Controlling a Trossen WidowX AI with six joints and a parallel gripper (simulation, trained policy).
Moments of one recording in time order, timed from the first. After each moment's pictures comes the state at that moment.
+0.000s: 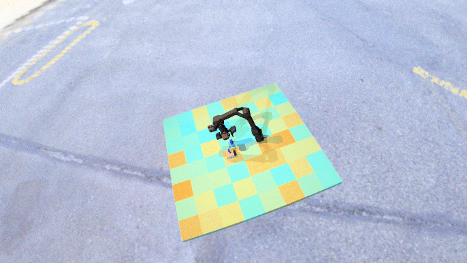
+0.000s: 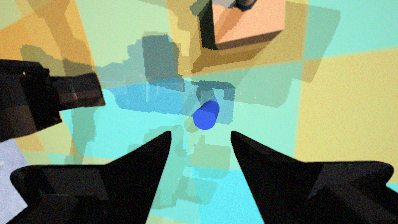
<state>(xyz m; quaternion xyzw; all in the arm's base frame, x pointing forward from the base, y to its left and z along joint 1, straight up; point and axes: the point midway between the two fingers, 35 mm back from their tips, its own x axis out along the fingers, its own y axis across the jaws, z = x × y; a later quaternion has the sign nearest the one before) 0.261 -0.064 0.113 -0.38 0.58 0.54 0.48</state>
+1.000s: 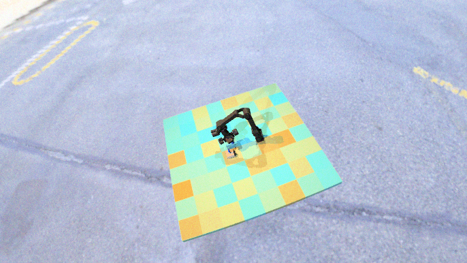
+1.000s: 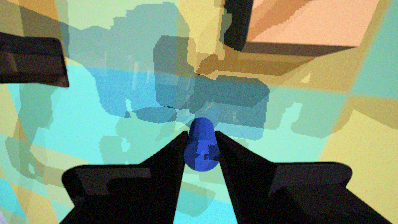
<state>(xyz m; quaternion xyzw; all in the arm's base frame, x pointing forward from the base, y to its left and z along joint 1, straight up) 0.253 -0.055 0.066 -0.44 0.52 0.59 0.43</state>
